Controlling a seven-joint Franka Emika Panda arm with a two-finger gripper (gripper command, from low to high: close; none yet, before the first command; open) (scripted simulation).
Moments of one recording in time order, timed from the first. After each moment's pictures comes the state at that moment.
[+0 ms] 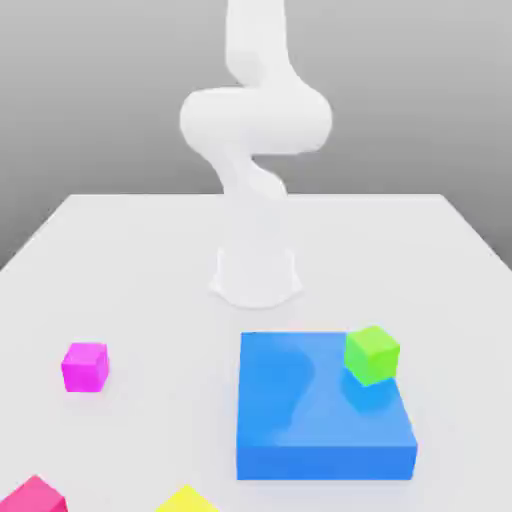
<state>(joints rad) -0.02 -0.71 -0.01 -2.29 0.00 2.32 0.81</state>
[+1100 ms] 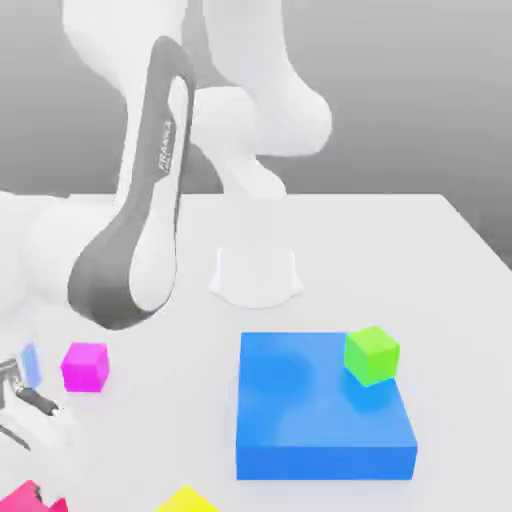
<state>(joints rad) -0.26 0.50 -0.16 -2.12 0.16 2.61 0.84</state>
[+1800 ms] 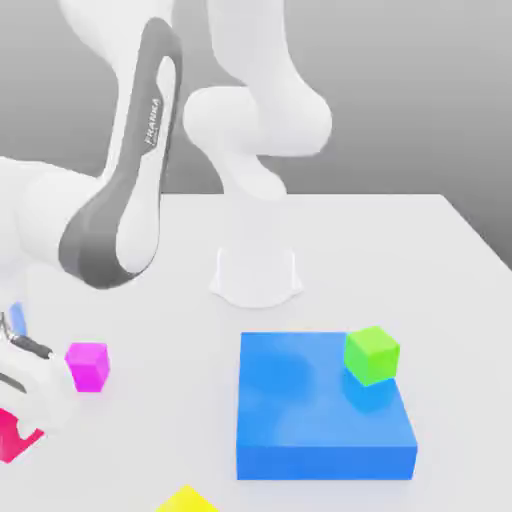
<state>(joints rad) -0.29 0.21 -0.28 -2.37 -0.08 2.59 0.68</state>
